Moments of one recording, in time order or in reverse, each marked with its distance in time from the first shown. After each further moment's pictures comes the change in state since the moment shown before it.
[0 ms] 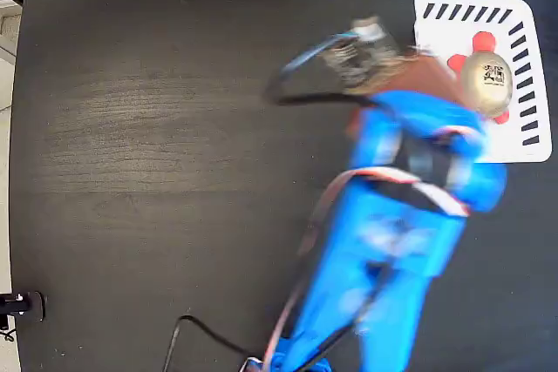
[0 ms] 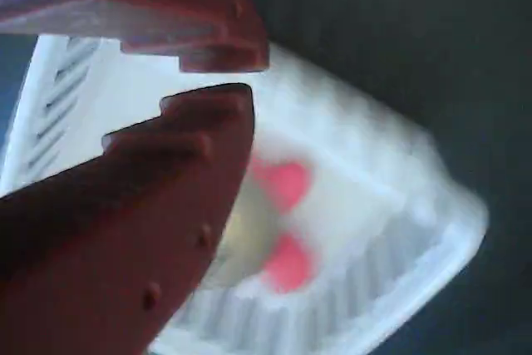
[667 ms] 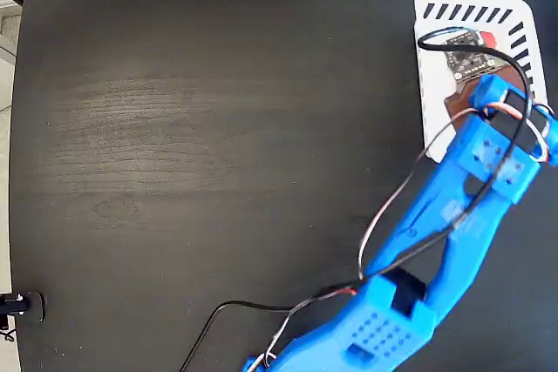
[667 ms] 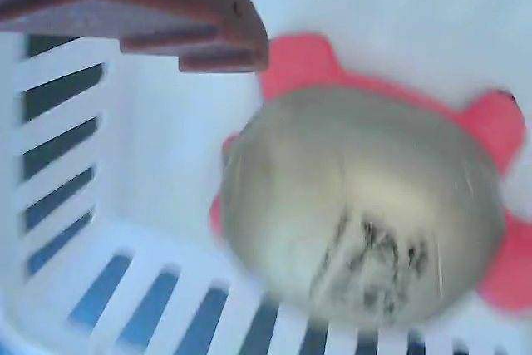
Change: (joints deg) arm 17.1 -42.5 -46.8 14.1 5.7
